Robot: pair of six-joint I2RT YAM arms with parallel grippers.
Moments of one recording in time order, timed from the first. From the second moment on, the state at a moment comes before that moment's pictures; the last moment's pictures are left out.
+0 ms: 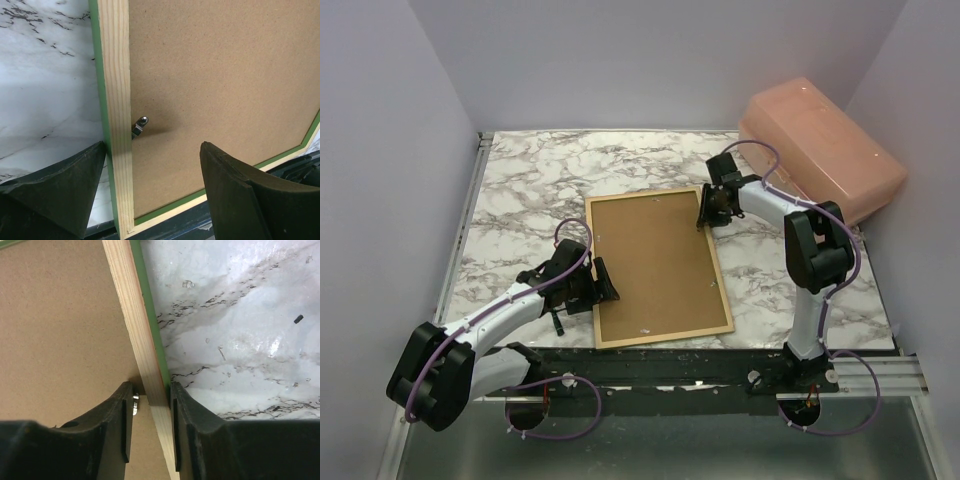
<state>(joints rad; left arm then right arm) -0.52 1.12 0.48 -0.36 0.16 -0.84 0.36 2.00 1.40 -0.50 0.03 0.45</state>
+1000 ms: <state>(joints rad) -0.52 1.13 0.48 -0.35 0.17 -0.84 0.36 1.96 1.37 -0.62 0.03 0.42</state>
